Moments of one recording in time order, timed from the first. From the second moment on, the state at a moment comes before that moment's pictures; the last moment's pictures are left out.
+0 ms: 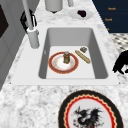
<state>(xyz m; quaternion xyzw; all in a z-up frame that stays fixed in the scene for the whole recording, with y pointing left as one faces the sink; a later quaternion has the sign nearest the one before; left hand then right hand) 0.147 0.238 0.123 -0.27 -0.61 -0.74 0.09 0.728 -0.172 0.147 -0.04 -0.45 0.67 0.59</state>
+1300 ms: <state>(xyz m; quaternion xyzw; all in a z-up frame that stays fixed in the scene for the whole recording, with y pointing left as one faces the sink) 0.147 0.238 0.123 -0.27 -0.61 -0.74 0.09 0.733 -0.144 0.133 0.04 -0.29 0.70 0.65</state>
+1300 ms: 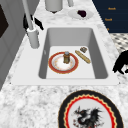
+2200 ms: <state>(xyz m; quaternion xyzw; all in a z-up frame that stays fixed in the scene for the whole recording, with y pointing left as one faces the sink) 0.147 0.238 0.123 -0.27 -0.61 -0.74 0.09 0.707 -0.144 0.222 0.00 -0.27 0.71 0.64</state>
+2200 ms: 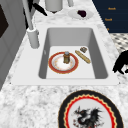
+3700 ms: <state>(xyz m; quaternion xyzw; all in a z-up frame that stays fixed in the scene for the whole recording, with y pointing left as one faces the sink) 0.147 0.238 0.123 -0.27 -0.61 -0.74 0.09 0.654 -0.109 0.219 -0.17 -0.36 0.71 0.58</state>
